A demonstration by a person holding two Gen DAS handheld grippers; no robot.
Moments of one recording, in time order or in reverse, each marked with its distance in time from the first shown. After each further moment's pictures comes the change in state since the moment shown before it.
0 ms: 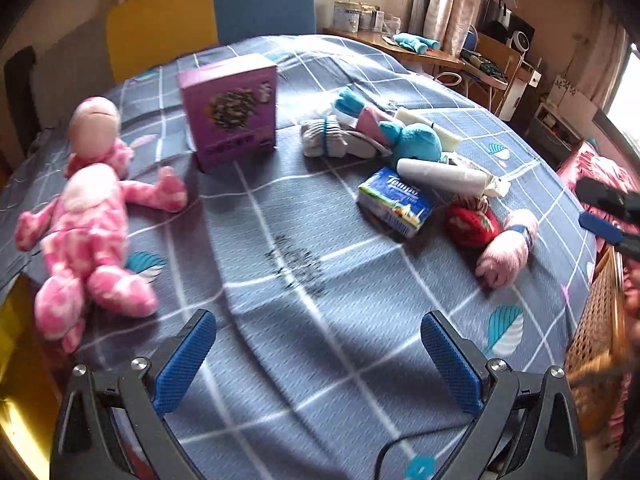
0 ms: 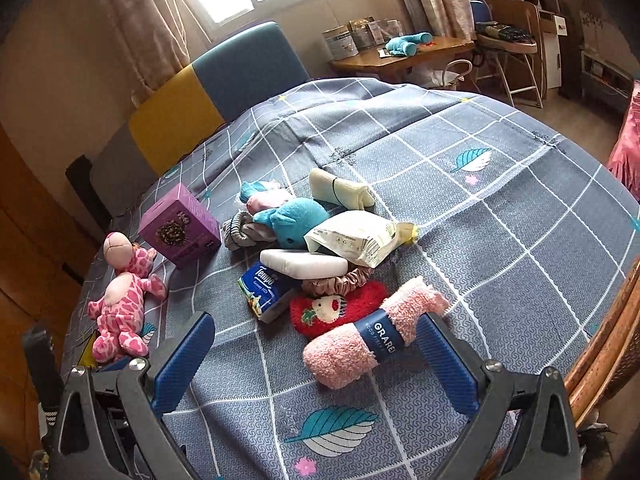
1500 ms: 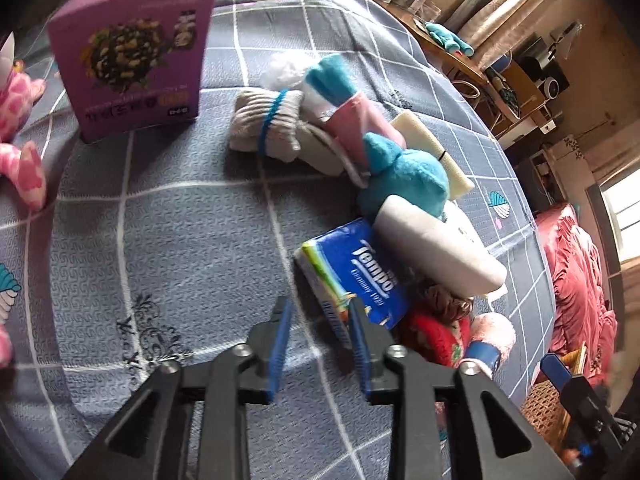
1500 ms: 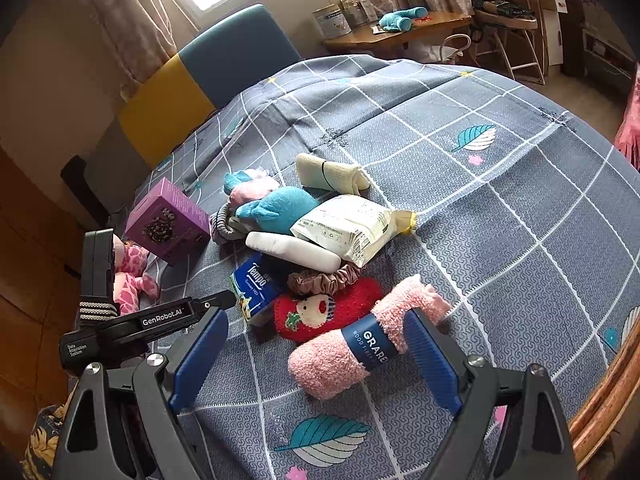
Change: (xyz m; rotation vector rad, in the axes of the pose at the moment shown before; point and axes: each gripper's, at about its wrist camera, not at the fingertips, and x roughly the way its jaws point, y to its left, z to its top) left arm 0.099 -0.027 0.074 -0.273 0.171 -0.187; right arm 0.024 -0.019 0.011 0.039 0.076 0.023
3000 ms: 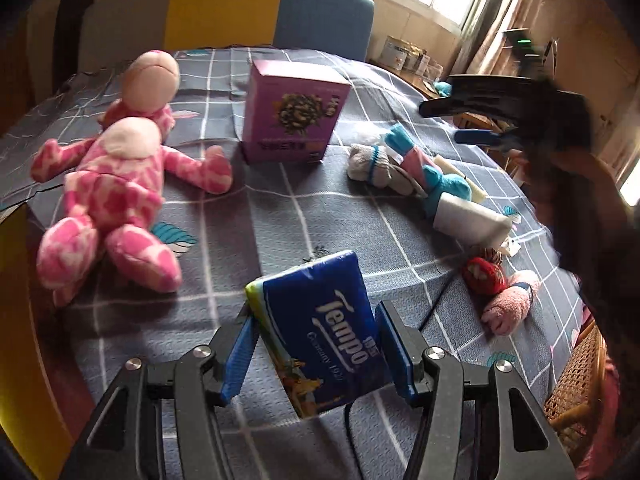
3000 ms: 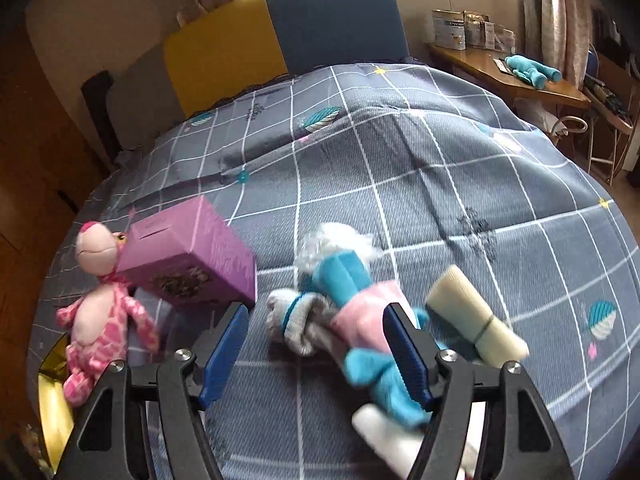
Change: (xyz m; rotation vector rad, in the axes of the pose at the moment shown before) left arm -0.112 0.093 -0.097 0.052 -0.297 0.118; right arm 0.160 0.141 0.126 -0.359 0.107 -0.032
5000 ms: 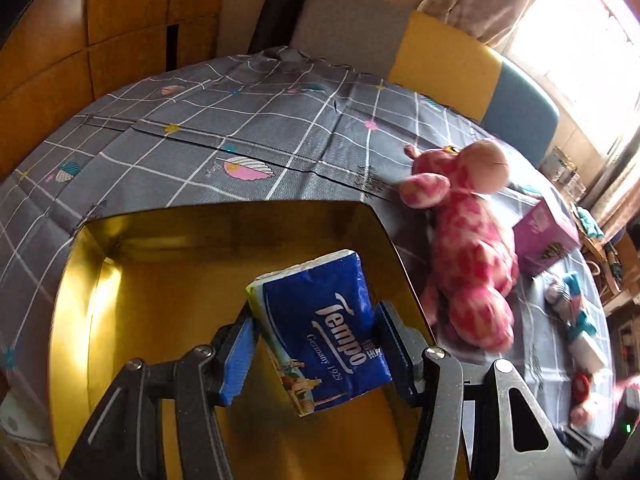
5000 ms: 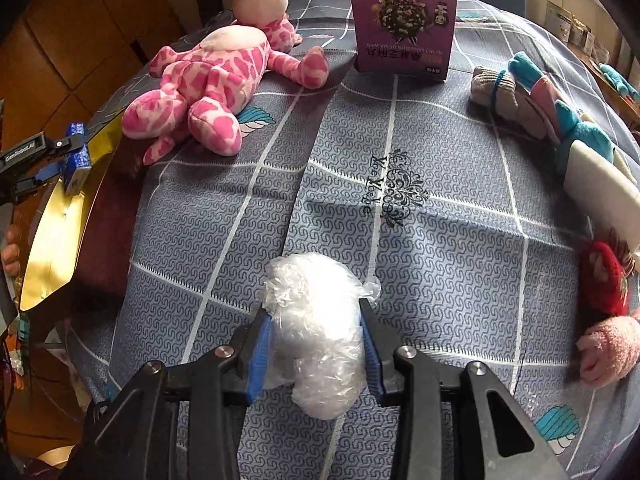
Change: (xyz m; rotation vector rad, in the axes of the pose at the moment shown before) left arm -0.100 0.250 -0.016 -0.442 -0.108 0.354; right arm -0.012 0.142 -0.237 -0.295 0.237 0.124
